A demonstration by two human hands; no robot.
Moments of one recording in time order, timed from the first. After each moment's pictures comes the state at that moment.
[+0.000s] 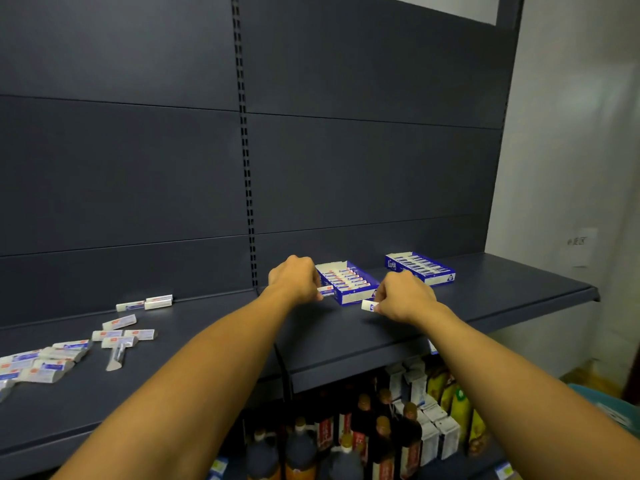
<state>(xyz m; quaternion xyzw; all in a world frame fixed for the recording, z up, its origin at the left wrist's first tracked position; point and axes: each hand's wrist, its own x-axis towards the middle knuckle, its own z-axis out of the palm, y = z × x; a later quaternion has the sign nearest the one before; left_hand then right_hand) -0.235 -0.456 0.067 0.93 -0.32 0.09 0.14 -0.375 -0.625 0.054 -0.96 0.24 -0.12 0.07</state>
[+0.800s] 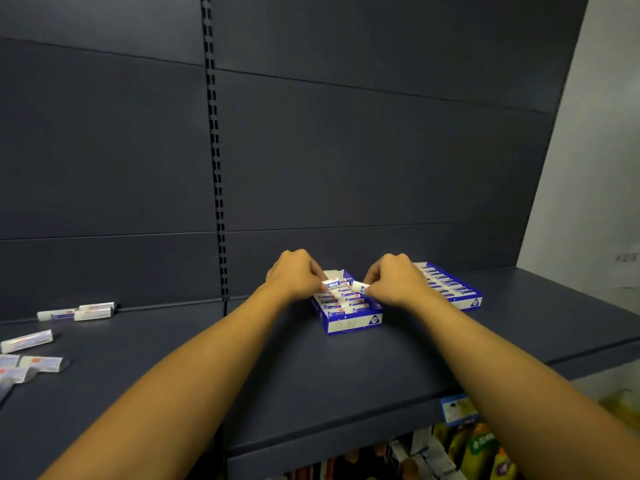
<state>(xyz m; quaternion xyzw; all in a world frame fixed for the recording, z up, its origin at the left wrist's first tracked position) -0.136 -0.554 0.049 0.90 -0.31 0.03 0.29 -0.245 -0.729 0.058 -0.96 0.18 -0.14 0.14</state>
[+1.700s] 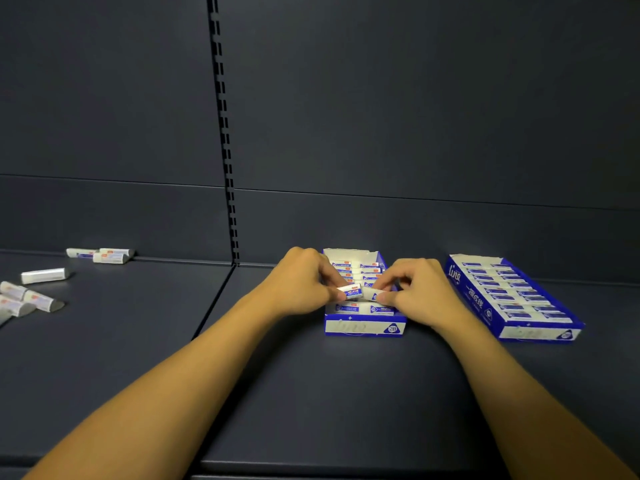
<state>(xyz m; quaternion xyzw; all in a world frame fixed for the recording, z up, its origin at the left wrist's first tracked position) -0.142 -0.576 0.013 0.91 -0.29 0.02 0.31 -0.187 -0.798 0.001 -0.94 -0.03 -0.14 0.30</state>
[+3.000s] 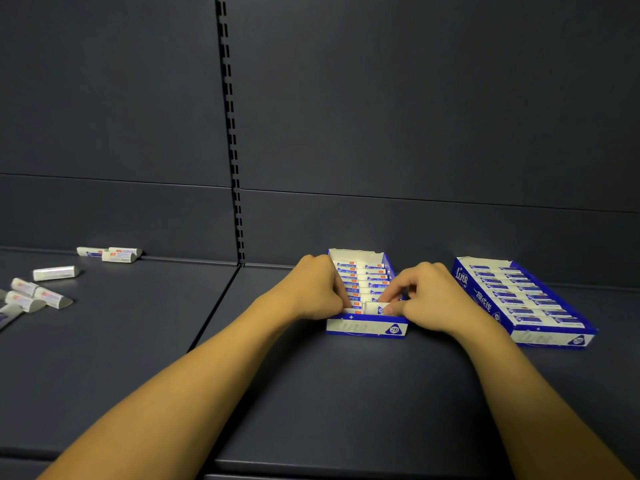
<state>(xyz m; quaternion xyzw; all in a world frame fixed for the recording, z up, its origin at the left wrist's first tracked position) -0.149 -0.588 0.014 0.93 -0.26 -0.05 0.27 -0.192 -0.800 0.008 -0.97 -0.03 -0.05 0.25</state>
